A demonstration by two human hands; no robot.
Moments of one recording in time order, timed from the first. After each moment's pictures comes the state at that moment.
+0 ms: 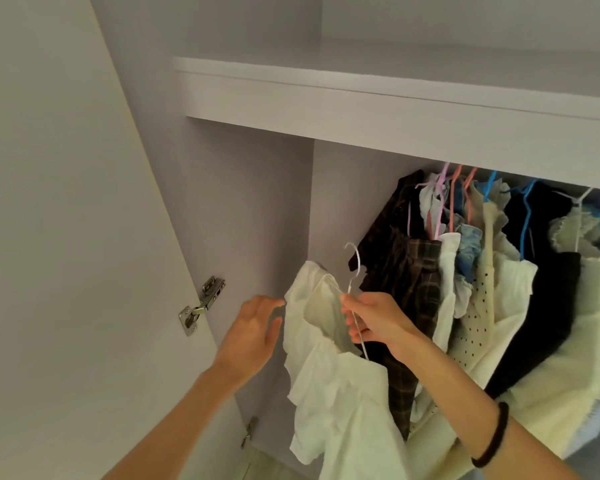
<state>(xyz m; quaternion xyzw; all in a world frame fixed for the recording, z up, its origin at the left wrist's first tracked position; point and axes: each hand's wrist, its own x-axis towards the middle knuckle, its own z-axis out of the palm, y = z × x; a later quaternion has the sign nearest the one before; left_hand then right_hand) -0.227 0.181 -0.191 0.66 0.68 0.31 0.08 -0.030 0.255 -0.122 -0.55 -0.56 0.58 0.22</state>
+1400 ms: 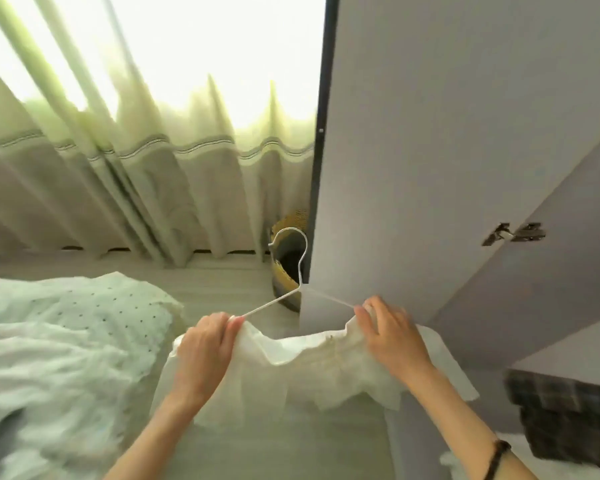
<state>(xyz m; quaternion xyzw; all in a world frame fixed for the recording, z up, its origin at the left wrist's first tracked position) -0.118 -0.273 -0.240 0.02 0.94 0.32 -0.11 -0.111 -0.002 -0.206 -0.02 -0.97 0.25 0.05</state>
